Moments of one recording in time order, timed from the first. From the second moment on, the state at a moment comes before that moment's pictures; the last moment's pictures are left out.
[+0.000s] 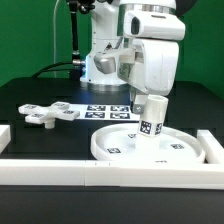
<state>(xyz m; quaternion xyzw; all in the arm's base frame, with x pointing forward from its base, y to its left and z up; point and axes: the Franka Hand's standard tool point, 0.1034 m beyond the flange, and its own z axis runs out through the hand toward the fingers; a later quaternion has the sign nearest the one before) 0.573 0.015 0.077 0.65 0.75 0.01 0.06</state>
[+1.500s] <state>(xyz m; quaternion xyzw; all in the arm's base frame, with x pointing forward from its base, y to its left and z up) 0.560 0.033 0.070 0.67 0.74 0.01 0.05</state>
